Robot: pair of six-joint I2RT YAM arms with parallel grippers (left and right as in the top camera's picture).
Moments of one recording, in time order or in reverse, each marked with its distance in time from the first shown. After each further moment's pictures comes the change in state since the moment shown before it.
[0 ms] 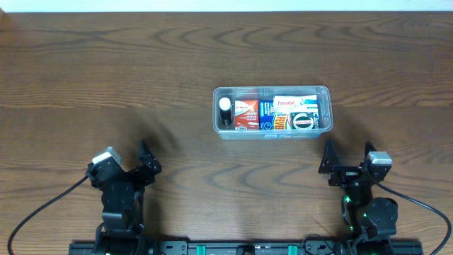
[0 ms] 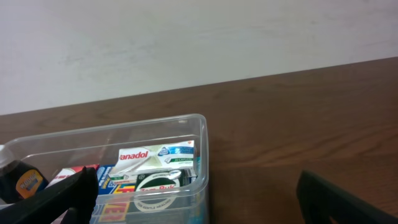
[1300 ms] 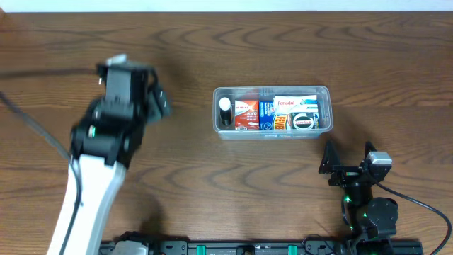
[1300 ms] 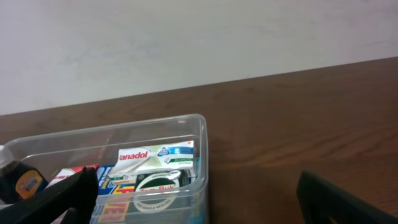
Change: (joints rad) left arm -0.084 0.964 0.996 -0.608 0.011 0.000; right arm 0.000 0.000 0.000 0.000 0.001 0.001
